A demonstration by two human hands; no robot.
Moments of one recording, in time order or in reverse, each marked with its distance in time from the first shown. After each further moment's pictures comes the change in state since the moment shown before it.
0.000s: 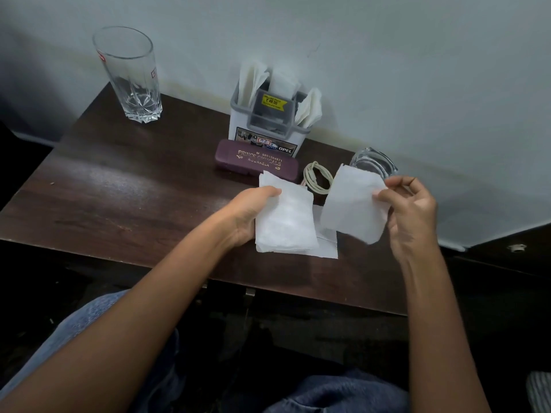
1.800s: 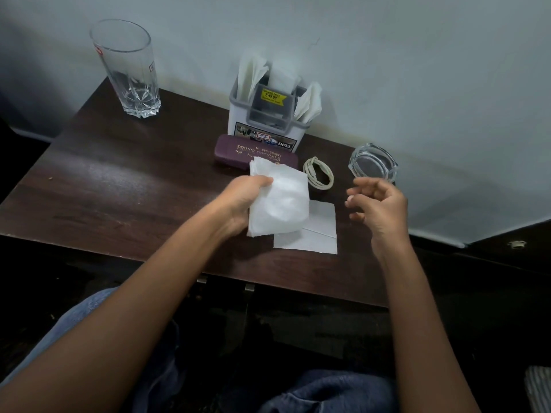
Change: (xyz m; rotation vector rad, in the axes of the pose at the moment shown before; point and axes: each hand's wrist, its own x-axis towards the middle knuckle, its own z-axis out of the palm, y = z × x) left_hand 0.004 0.007 -0.005 -0.045 0.068 0.056; right_hand -0.011 0.014 0.018 -0.257 -0.092 0.074
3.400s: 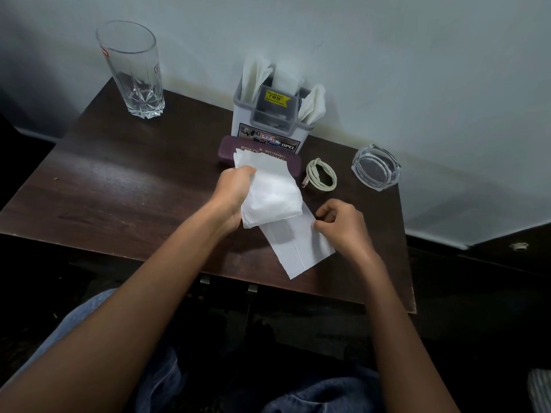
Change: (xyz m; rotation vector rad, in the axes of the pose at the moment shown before) left_hand 0.001 0.008 -0.006 -0.020 0.202 0.134; right_hand -0.008 0.025 0.030 -0.732 -0.267 -0.103
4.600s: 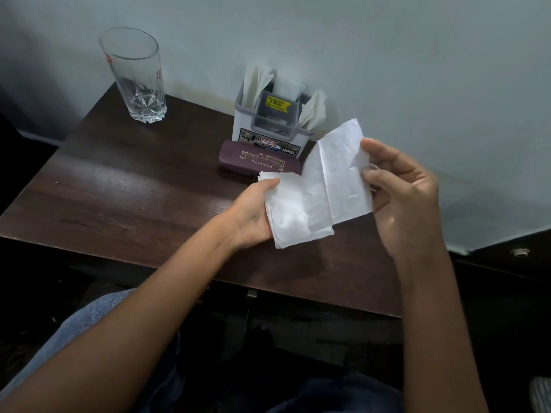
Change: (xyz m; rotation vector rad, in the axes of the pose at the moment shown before) left_hand -0.008 -0.014 0.012 -0.219 -0.384 -0.272; right_hand -0.023 -0.044 -0.068 1.187 0.122 -0.232
